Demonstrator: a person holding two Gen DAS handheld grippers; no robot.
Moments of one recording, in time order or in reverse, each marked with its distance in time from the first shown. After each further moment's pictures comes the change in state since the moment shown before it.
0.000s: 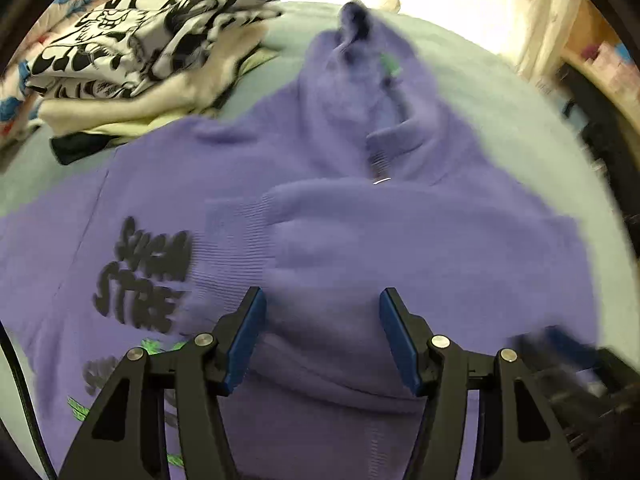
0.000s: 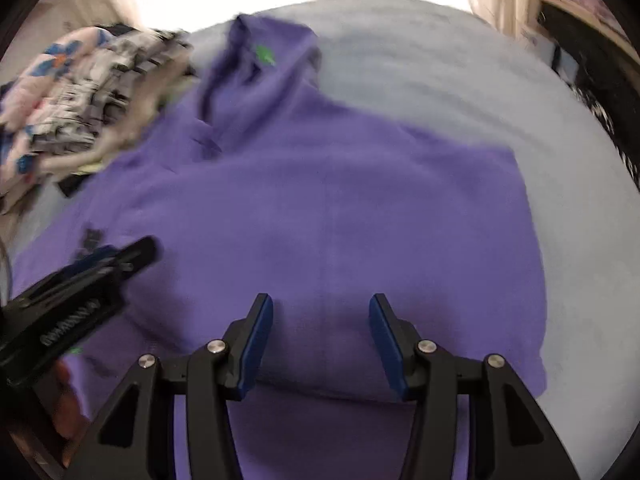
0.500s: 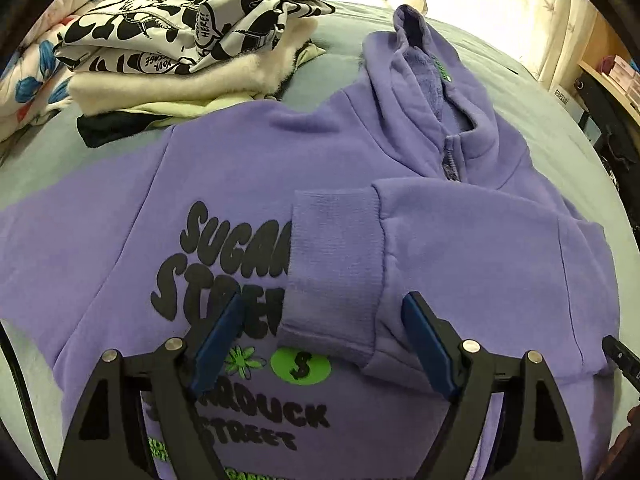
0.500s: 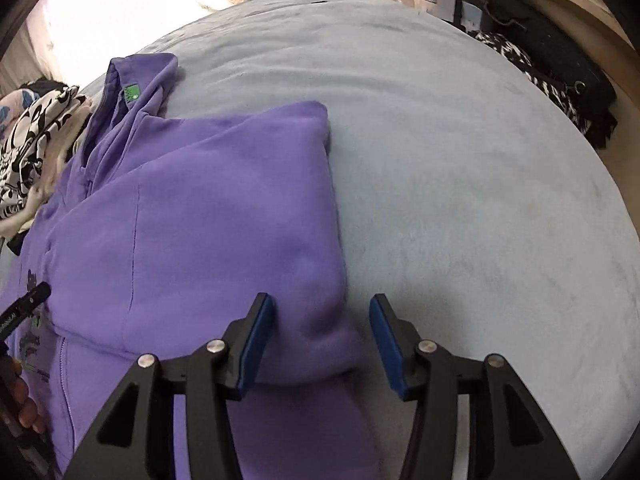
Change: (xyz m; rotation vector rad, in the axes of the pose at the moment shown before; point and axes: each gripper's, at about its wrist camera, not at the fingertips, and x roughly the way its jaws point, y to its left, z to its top) left arm -0.002 0.050 -0.005 -0.045 -0.019 -0.027; right arm -0.023 -0.093 -0.026 0.213 -0.023 -0.103
